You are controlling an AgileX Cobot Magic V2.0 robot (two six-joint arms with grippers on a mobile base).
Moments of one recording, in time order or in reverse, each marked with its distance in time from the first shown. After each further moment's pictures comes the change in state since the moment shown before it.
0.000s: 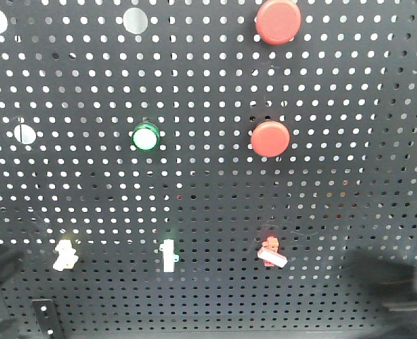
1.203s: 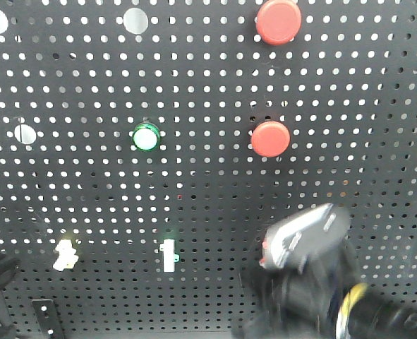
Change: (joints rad) left arm 0.000 0.000 0.000 -0.002 0.044 0.000; right arm 0.139 0.331 -0.261 -0.010 0.288 -0.005
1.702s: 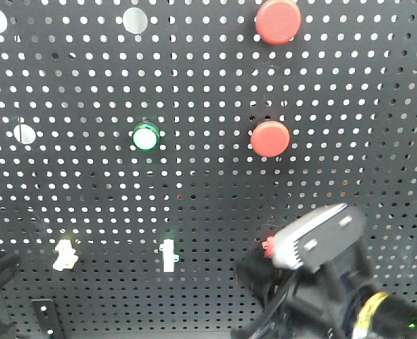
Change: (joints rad) left arm 0.000 0.000 0.000 0.000 -0.013 0.000; right arm 0.052 -0.104 0.014 -0.014 -0.128 0.000
